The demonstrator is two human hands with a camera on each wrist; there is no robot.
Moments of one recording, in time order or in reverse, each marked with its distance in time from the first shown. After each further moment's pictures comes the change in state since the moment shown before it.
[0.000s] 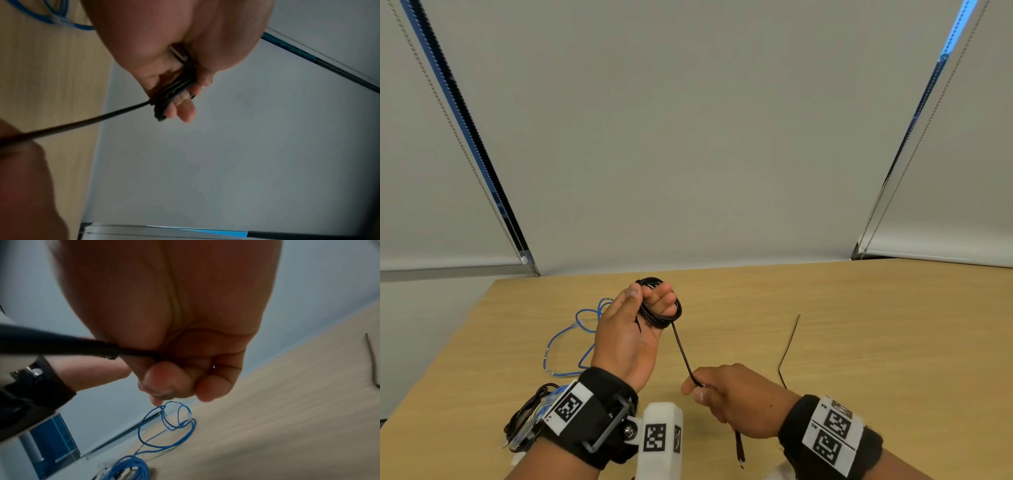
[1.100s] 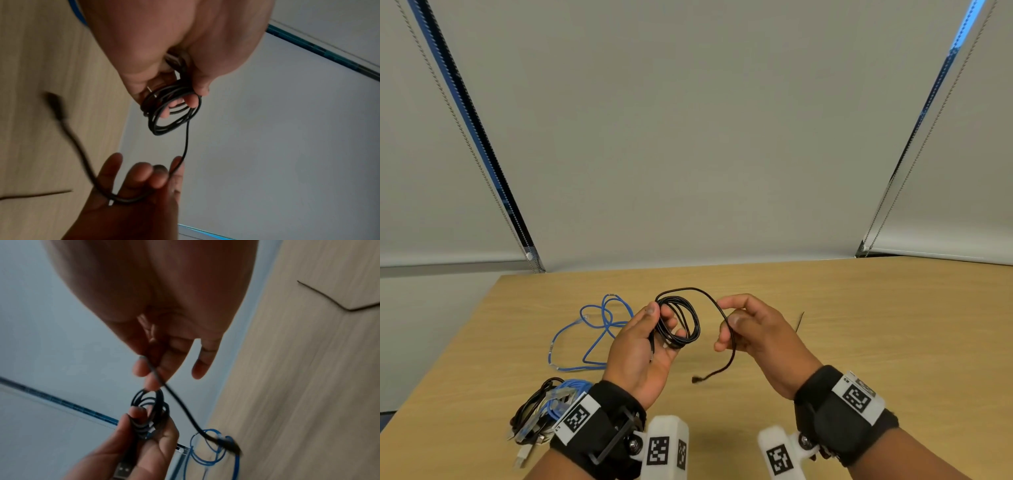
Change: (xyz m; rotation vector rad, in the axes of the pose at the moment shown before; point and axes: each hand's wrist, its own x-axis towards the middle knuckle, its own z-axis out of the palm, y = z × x) left_hand -0.015 -0.018 -0.009 -0.010 0.051 -0.195; right_hand -0.001 0.006 -0.034 0.880 0.445 -0.138
